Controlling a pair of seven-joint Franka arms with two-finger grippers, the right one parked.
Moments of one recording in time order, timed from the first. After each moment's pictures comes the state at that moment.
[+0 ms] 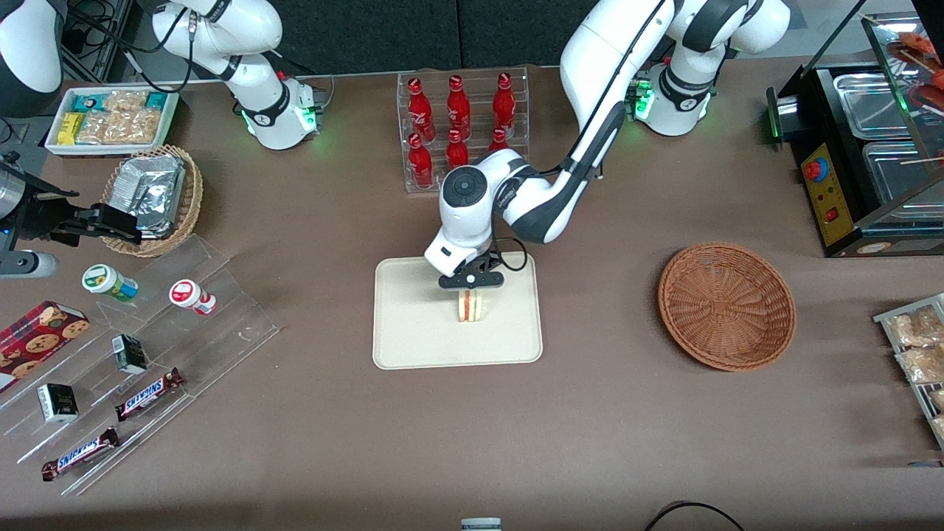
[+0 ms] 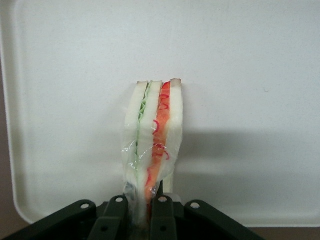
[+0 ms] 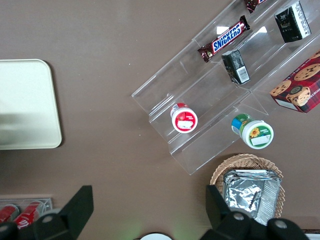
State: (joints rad) arm -0.79 0.72 -0.07 -1.53 0.07 2.29 -0.94
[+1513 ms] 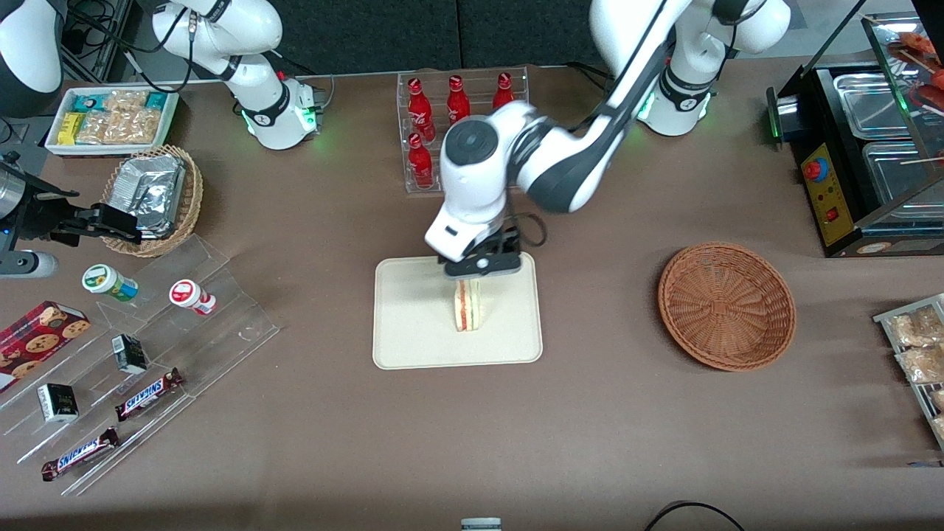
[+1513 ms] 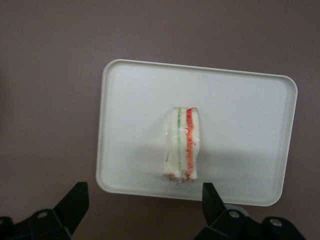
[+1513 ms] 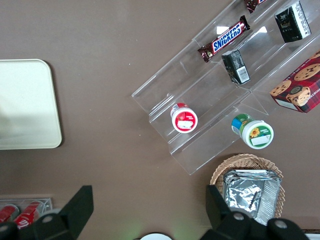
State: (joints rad) arm -0.73 0.46 -0.05 -1.42 0.08 1.92 -0.96
